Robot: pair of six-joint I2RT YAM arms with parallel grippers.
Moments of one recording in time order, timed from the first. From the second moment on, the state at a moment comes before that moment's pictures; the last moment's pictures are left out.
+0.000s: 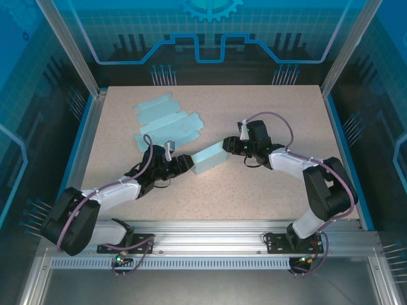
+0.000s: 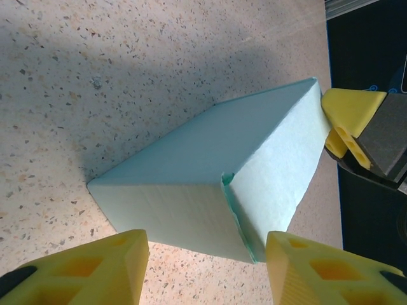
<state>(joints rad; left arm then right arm) -0.44 1.30 0.48 0.25 0.34 -0.93 0.41 1.62 0.85 0.05 -0.32 0.56</state>
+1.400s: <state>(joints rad) -0.43 1.38 0.48 0.40 0.40 -0.97 0.41 1.64 0.86 0.08 -0.31 0.56</state>
